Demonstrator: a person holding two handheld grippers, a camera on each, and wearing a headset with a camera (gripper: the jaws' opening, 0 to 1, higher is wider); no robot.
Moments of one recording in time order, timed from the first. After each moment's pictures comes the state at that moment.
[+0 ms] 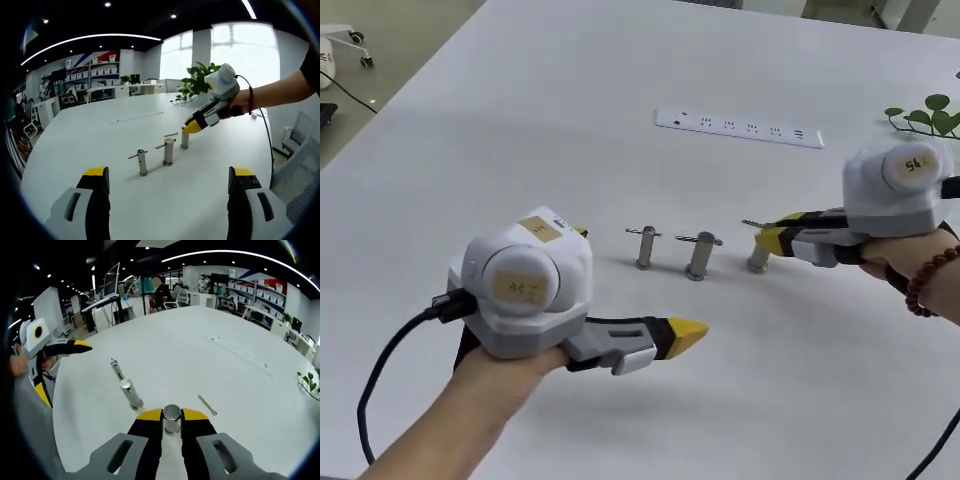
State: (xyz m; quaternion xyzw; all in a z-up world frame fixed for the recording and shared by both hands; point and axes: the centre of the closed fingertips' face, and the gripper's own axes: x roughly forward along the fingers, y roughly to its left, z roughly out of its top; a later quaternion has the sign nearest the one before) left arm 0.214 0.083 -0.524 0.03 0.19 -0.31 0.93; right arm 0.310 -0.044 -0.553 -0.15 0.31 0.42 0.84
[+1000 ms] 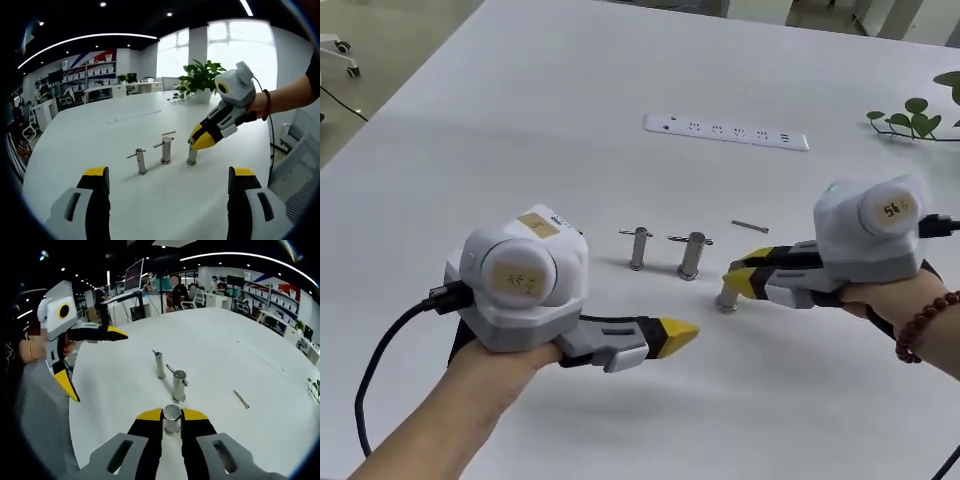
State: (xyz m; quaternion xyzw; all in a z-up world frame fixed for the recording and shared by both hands) left arm 0.211 0.083 -0.523 0.04 0.20 -0.32 0.92; right arm 0.247 -0.002 -0.555 -0.16 0.31 0.47 0.81
